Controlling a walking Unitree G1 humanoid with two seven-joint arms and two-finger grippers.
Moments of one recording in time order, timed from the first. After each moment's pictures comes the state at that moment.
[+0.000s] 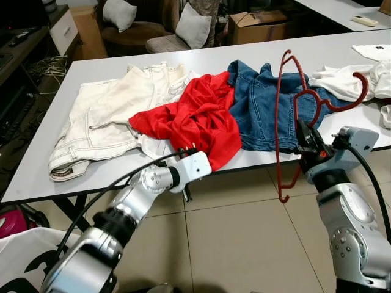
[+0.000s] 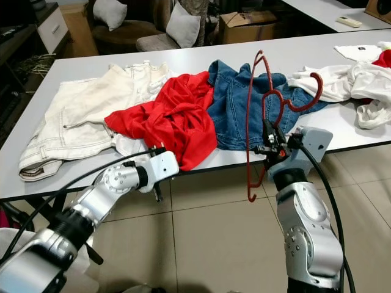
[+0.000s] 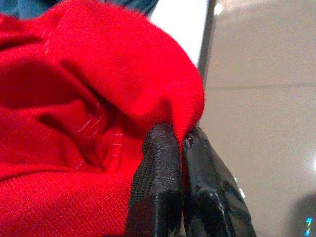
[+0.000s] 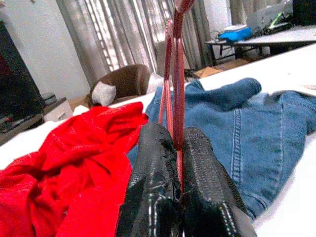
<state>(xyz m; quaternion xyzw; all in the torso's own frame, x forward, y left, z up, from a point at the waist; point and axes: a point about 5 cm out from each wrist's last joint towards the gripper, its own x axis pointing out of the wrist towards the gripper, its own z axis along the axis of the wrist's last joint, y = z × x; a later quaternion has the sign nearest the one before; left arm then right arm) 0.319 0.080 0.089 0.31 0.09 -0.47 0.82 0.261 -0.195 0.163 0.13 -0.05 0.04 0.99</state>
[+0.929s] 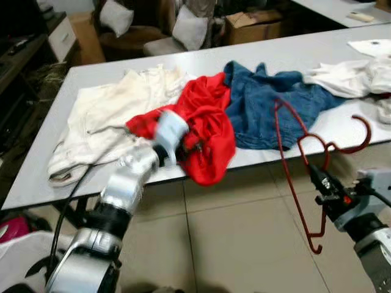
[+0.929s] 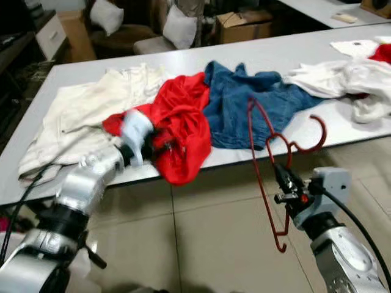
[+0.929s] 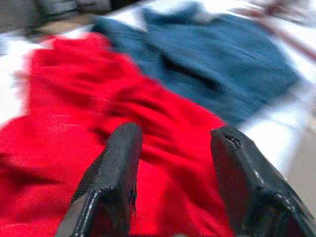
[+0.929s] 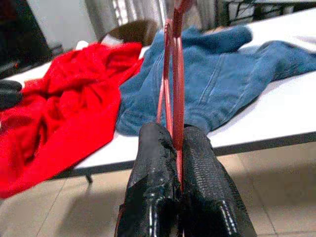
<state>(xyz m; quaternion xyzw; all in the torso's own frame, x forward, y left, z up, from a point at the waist) 0.352 0.114 0.141 0.05 0.06 -0.31 0.95 0.201 -0.230 0.141 0.07 0.04 0.09 0.99</state>
